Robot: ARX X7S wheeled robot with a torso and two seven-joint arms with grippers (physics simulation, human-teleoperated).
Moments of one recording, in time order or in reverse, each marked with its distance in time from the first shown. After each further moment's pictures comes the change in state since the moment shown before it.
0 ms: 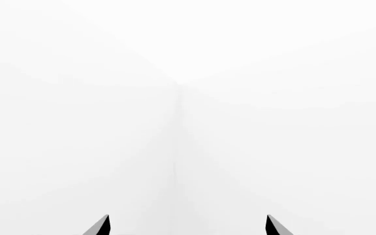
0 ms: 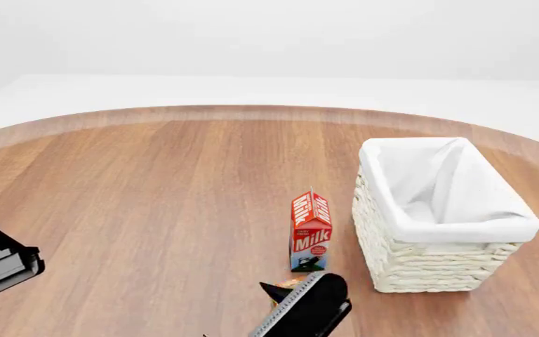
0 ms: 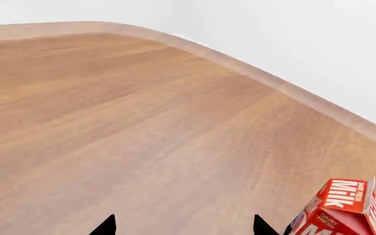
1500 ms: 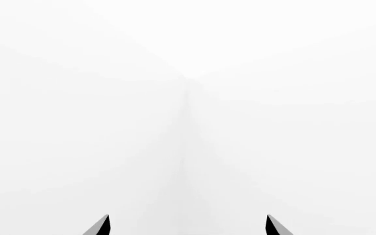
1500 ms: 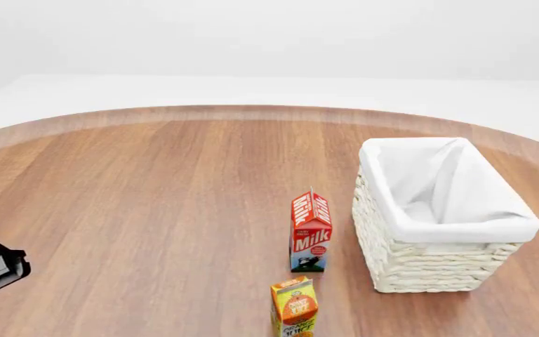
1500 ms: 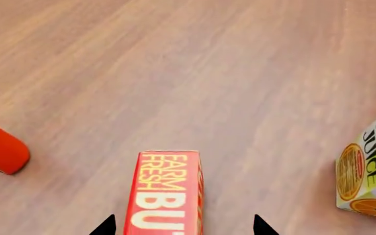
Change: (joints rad) left arm 0.022 -0.010 -0.036 -0.026 -0.044 0.027 -0.013; right arm -0.346 -0.199 -0.244 0.329 -0.222 -0.206 0.066
